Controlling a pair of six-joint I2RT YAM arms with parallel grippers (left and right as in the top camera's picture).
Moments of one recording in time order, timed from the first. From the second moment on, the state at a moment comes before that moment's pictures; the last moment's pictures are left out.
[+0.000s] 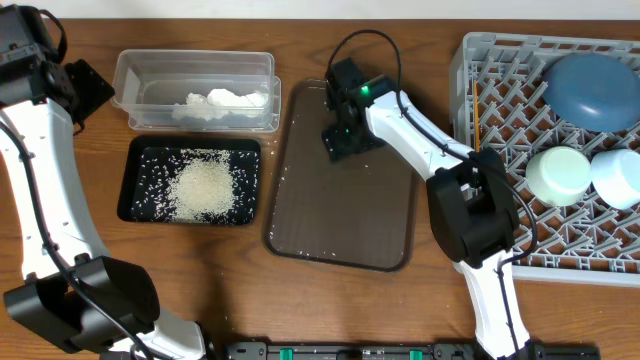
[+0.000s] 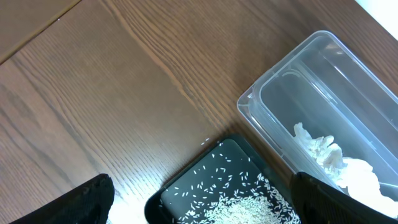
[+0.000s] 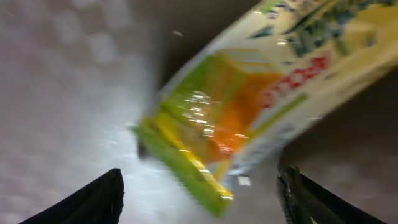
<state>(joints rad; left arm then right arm) 0.38 1.75 1.84 -1.13 -0.22 -0.41 0.52 2.32 1.89 -0.96 -0.03 0.11</state>
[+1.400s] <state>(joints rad) 0.38 1.75 1.84 -1.13 -0.22 -0.41 0.64 2.37 1.91 -0.98 0.30 -0.19</state>
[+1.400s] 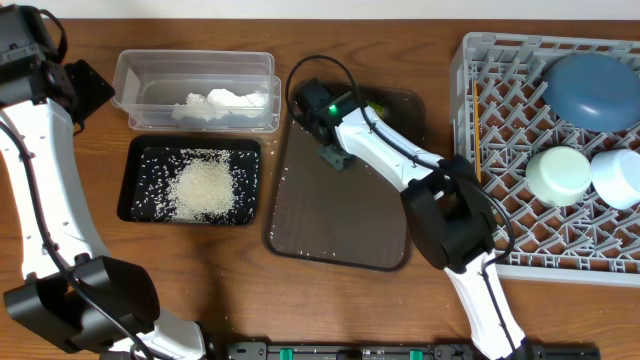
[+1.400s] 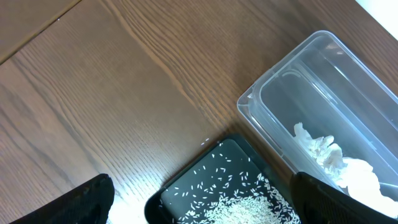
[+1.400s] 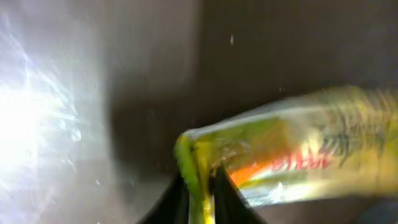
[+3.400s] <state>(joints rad) 0.38 1.75 1.84 -1.13 -0.22 -0.41 0.78 2.59 2.46 -0.48 -0.16 0.20</state>
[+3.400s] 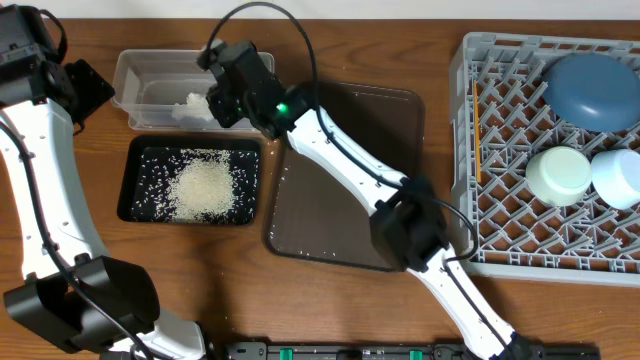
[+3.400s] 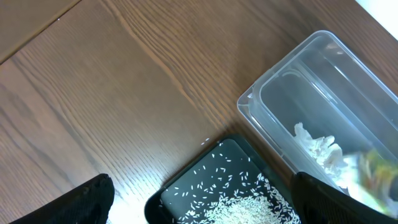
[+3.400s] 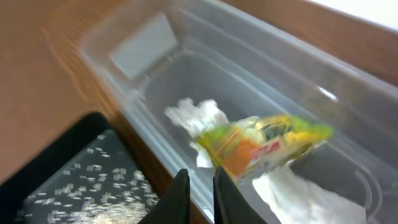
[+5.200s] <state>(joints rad) 0.38 1.75 1.84 -1.13 -0.22 -0.41 0.25 1.90 2.37 -1.69 0.08 0.18</state>
